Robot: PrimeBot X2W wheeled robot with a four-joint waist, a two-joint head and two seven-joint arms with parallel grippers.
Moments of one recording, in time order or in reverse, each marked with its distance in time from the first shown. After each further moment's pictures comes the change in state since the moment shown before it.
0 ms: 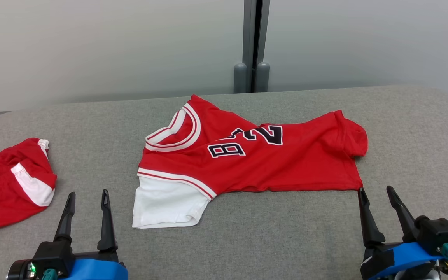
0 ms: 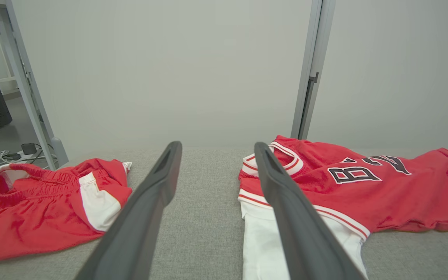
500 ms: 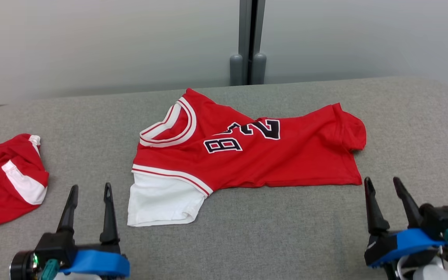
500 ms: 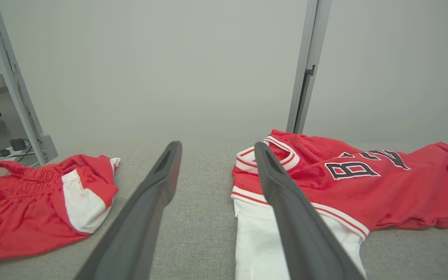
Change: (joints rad) left arm -0.020 0.000 -0.004 0.027 -0.003 -0.006 0.000; right arm -0.043 0.002 -0.037 0.058 -0.006 0.000 0.003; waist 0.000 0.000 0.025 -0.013
